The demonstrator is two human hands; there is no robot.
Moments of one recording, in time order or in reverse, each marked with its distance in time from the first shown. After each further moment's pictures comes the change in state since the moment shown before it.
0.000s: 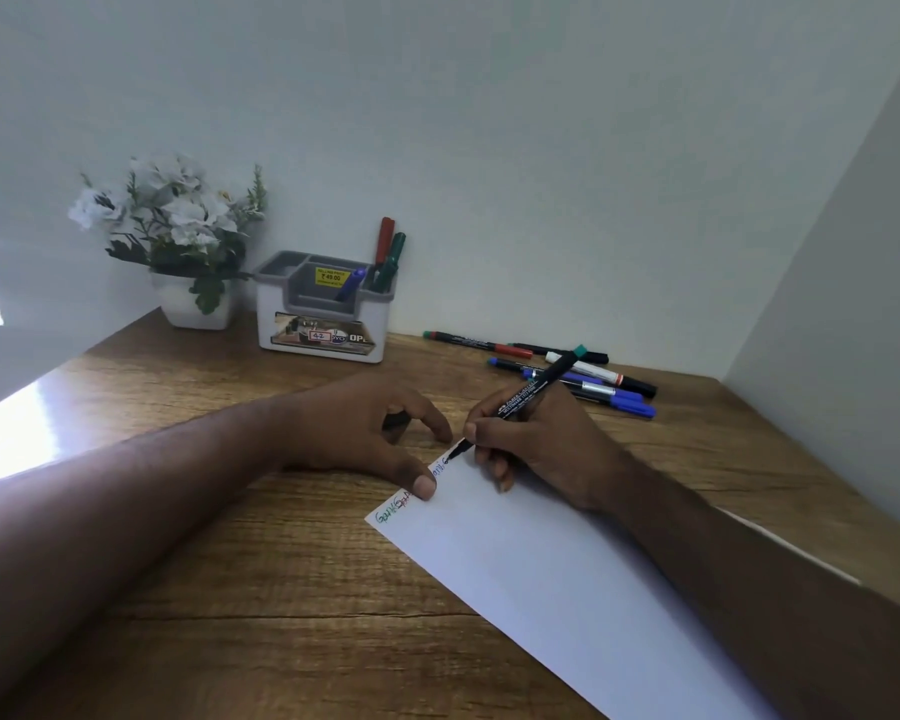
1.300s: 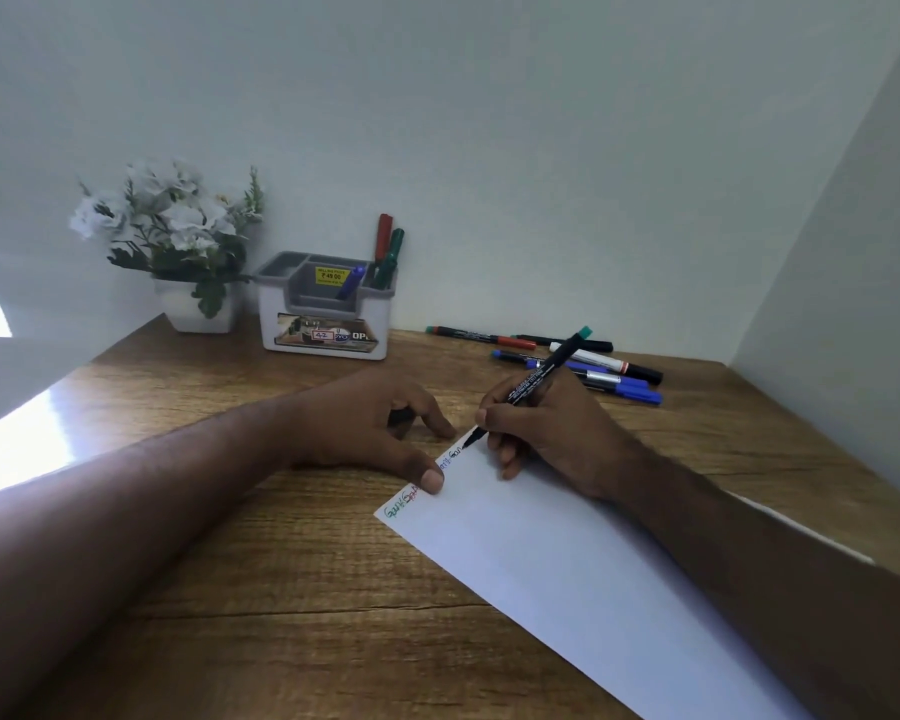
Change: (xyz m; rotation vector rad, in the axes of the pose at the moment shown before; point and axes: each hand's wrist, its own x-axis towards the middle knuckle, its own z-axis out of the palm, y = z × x) left_hand -0.002 0.007 0.000 0.005 -0.009 -0.037; right_hand 0.000 -0.001 0.001 0.034 0.091 0.050
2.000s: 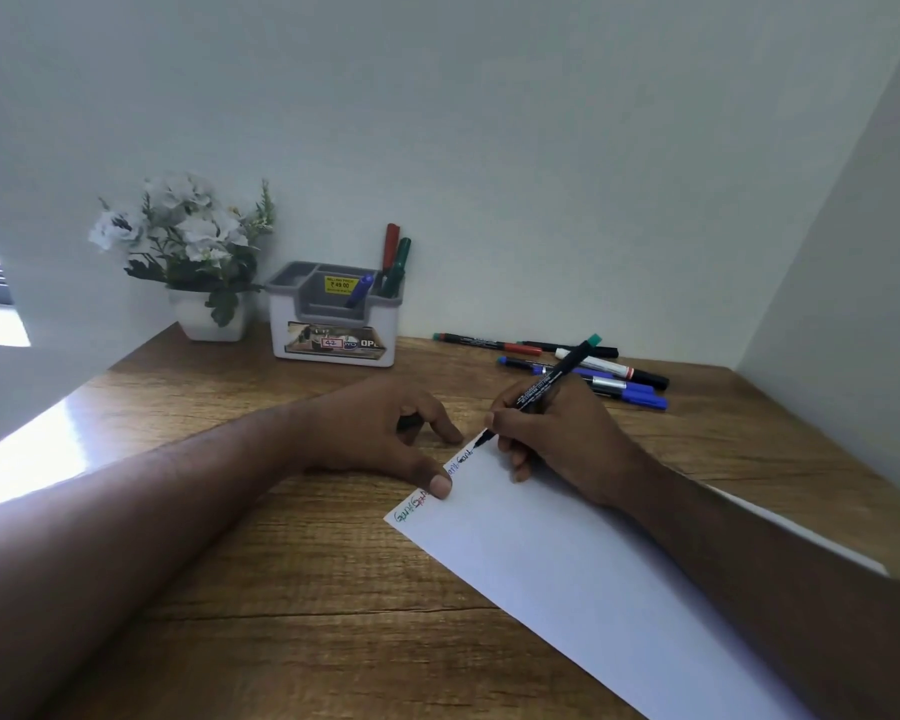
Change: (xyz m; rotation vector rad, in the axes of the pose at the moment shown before) left_hand 0.001 -0.003 0.000 0.002 0.008 -0.002; right_hand -0.001 0.002 0.001 -0.051 0.078 -0.052
